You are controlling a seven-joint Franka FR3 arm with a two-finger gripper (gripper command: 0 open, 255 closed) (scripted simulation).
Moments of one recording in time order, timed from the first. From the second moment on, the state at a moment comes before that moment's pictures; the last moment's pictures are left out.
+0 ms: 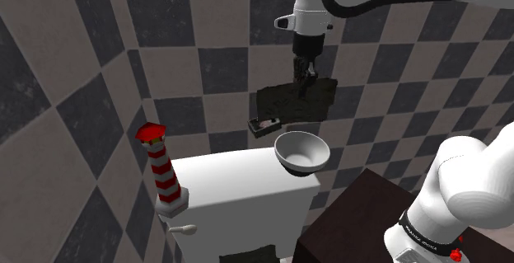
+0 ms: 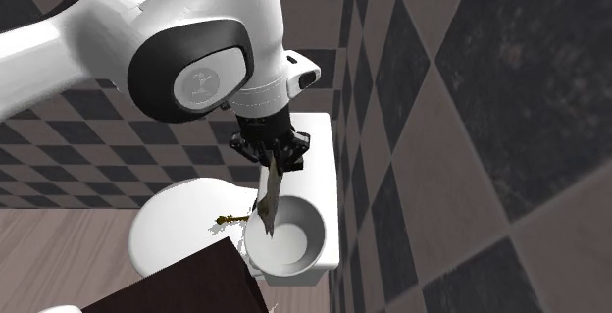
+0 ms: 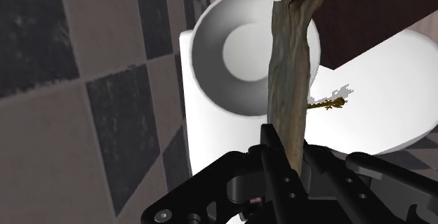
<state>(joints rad) 0.26 -0.42 0.08 -2.08 -0.03 1.66 -0.65</state>
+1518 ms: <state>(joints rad) 0.23 -0.53 0.02 -2.39 -0.06 1.87 -0.73</state>
